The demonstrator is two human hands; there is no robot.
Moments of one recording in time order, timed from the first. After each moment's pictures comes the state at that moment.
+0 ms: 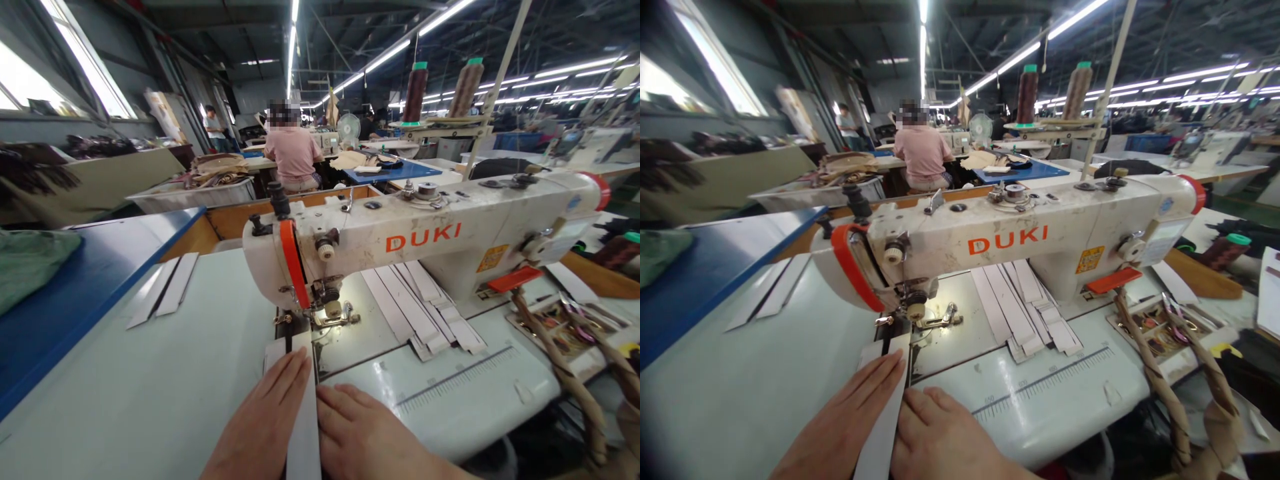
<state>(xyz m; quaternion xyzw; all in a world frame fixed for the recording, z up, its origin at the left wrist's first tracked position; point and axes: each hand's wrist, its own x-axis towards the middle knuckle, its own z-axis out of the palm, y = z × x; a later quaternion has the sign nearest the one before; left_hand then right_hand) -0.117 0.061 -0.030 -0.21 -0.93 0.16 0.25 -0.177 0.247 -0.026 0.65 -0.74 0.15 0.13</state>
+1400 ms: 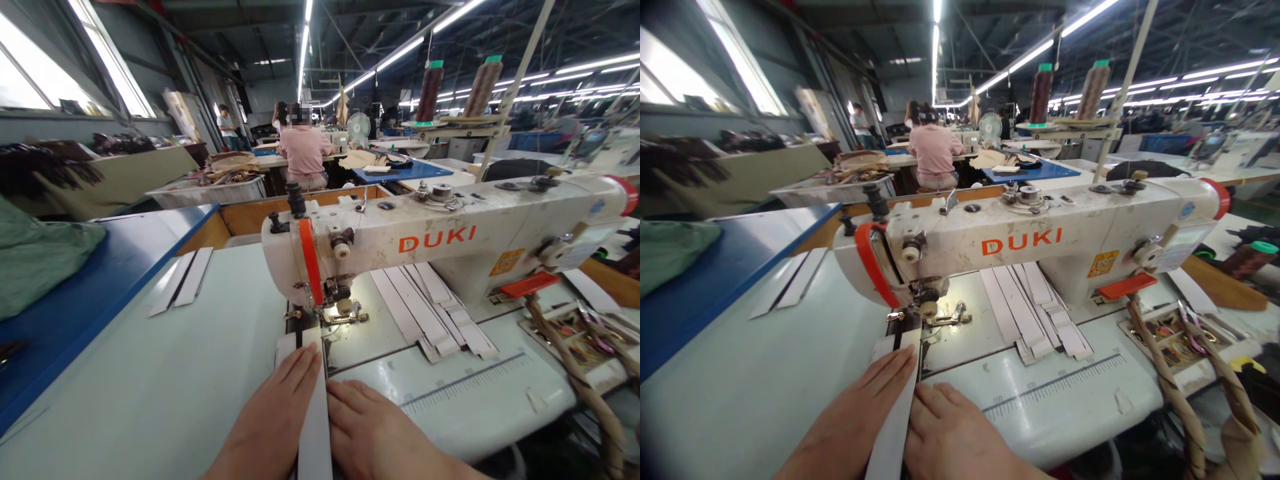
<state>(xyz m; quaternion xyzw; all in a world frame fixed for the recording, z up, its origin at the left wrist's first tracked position) -0.120 0.067 -0.027 -0.20 -0.95 0.17 0.17 -0.179 0.250 -0.027 0.64 -0.73 0.20 0.14</state>
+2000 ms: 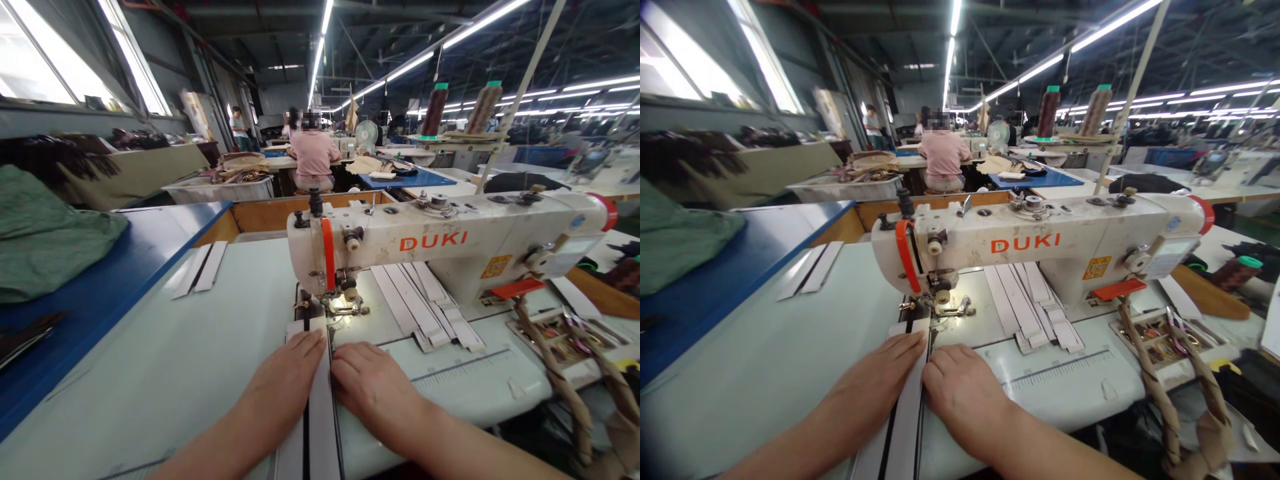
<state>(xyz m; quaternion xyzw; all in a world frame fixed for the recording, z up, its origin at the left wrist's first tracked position) -0.125 0.073 -0.004 -0.15 -0.99 0.03 0.07 -0.191 0.254 -0.012 0.58 -0.78 0.20 0.12</state>
